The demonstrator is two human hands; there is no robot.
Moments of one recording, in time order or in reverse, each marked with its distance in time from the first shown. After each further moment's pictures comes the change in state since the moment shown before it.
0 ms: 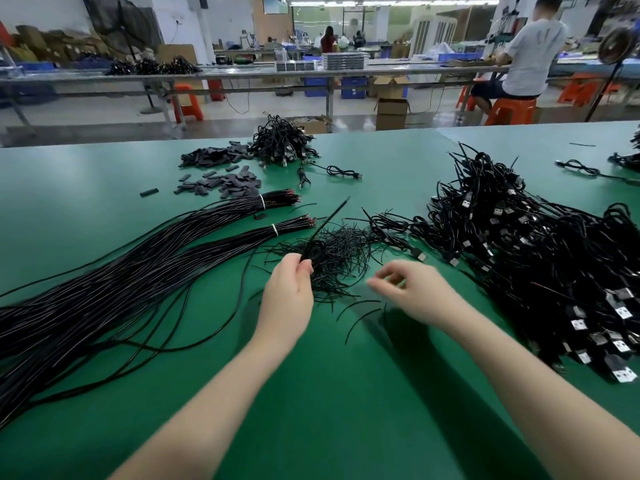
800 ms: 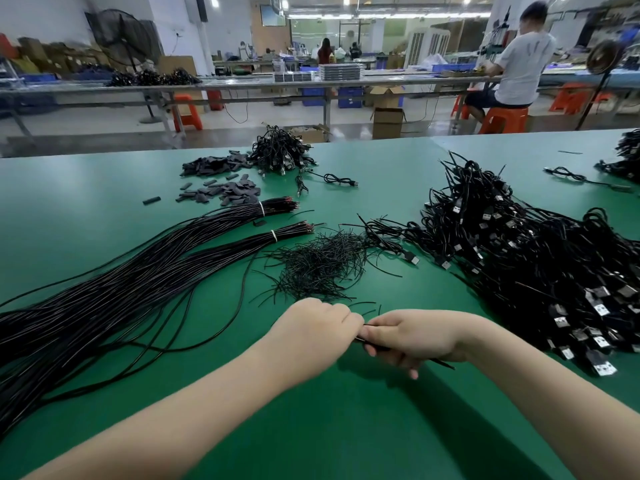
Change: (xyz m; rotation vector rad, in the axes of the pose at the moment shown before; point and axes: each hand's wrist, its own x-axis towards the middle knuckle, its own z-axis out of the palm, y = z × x) left_hand -0.031 0.032 -0.017 0.966 -0.382 1.028; right_hand -0.046 -0.031 -0.007 0.251 -0.769 0.118
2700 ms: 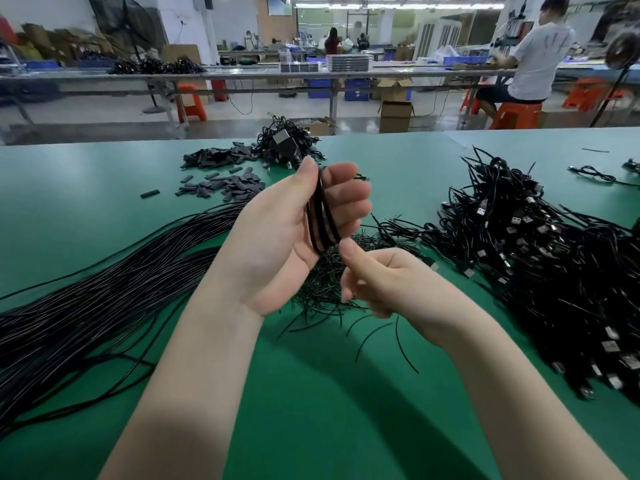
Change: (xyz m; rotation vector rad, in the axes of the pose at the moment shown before) left_hand 0.028 -0.066 -0.079 -2.187 0.561 -0.564; right_hand 0.017 -0.066 -0.006 0.267 0.451 -0.428
